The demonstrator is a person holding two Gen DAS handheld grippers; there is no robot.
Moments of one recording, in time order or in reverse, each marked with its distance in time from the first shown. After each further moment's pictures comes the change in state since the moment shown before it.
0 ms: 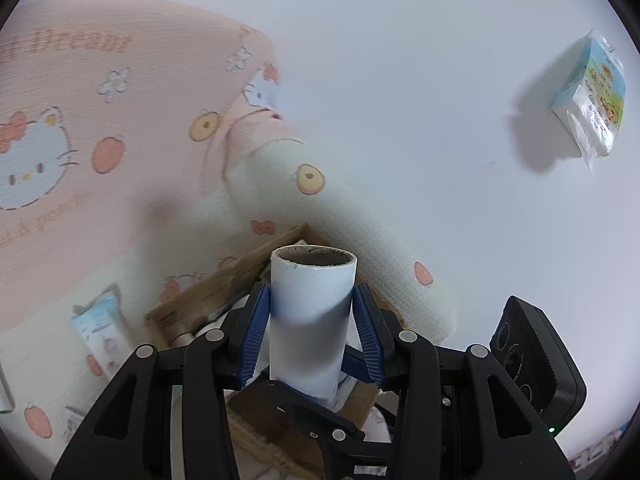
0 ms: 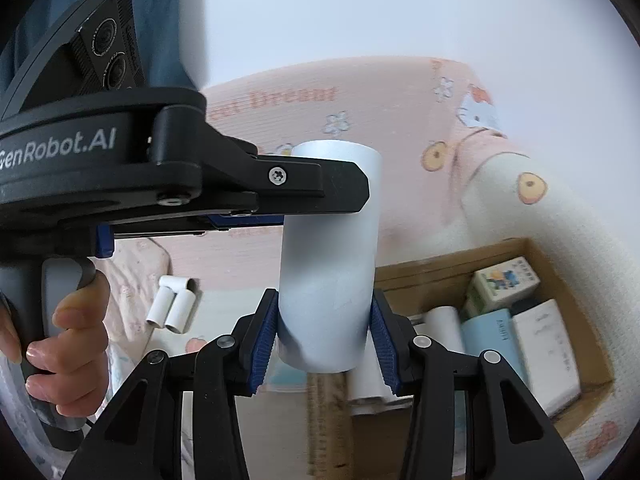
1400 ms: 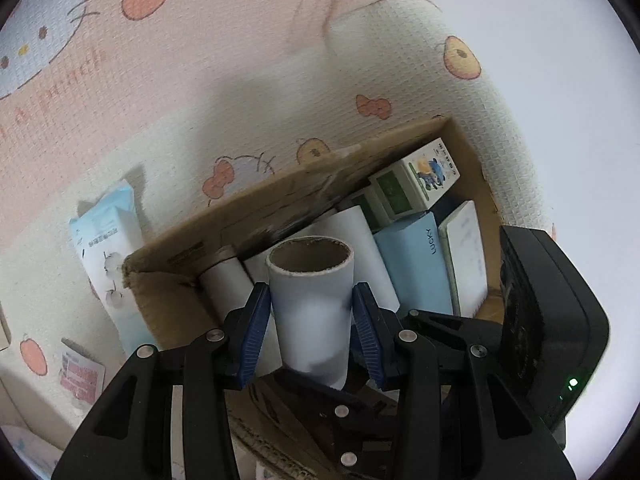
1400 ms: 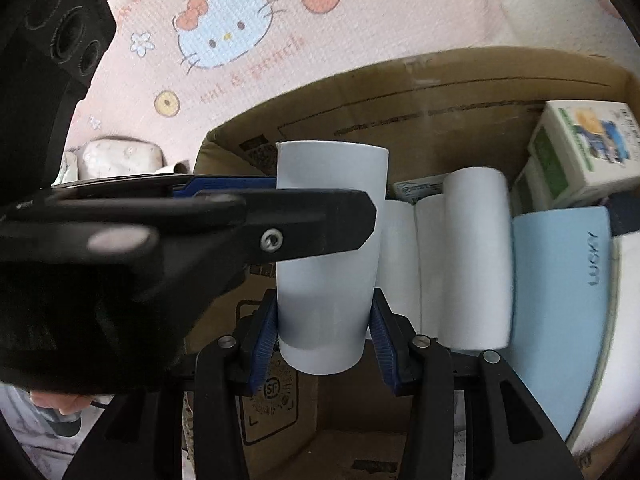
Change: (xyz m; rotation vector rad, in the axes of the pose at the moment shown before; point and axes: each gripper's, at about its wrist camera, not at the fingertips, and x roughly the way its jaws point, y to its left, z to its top) left arm 0.130 0.083 -0.032 -0.227 0.429 0.270; right arm 0.154 -0.075 -0.045 0.142 0.651 0.262
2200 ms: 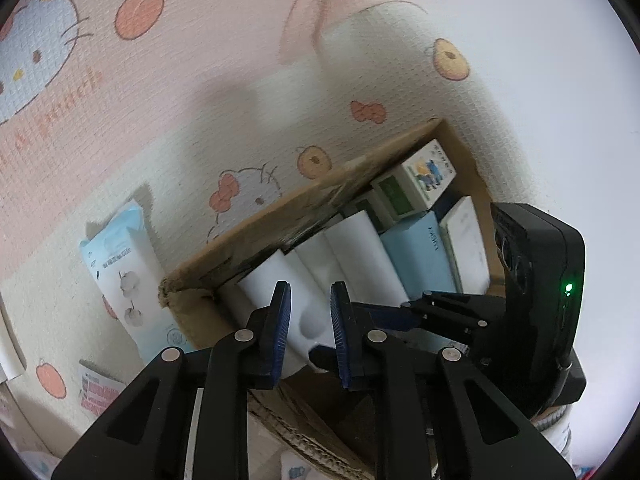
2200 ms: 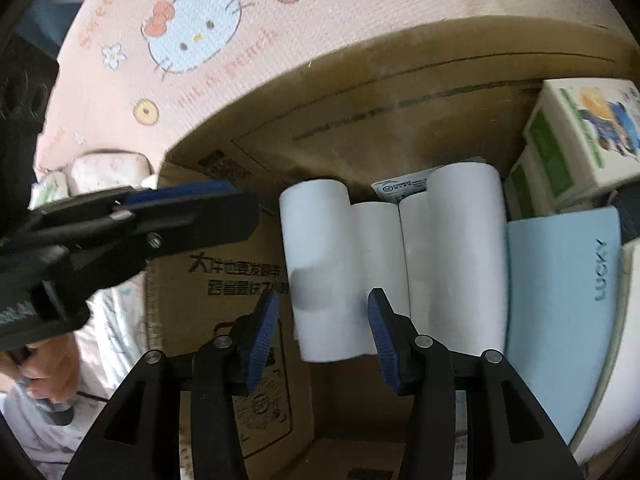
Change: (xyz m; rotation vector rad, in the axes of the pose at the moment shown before) left arm -0.016 0.006 0.006 0.085 -0.018 -0.001; right arm 0.001 -0.013 0.000 0.121 0.014 0.028
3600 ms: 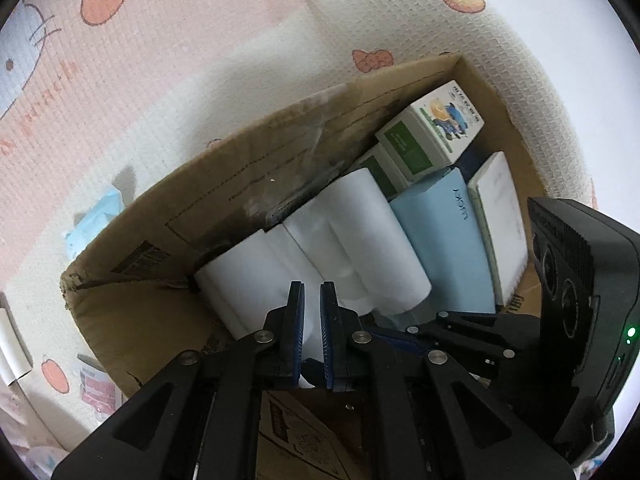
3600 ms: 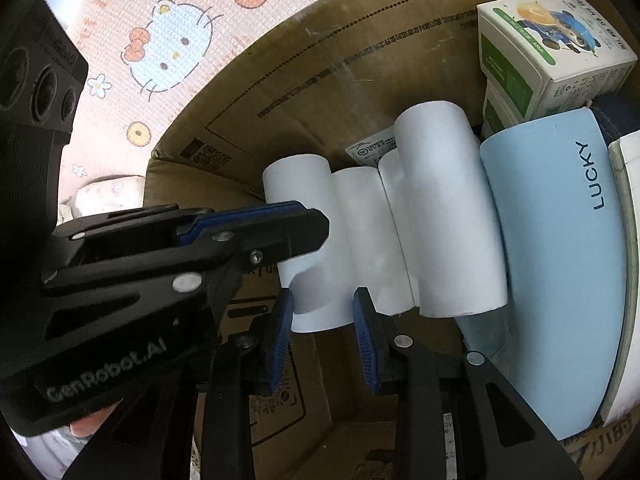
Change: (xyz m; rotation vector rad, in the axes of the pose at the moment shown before) left arm 0.055 -0.019 -0.007 0.049 0.115 0.124; right arm 0.023 -0.005 0.000 0.117 0.015 0.009
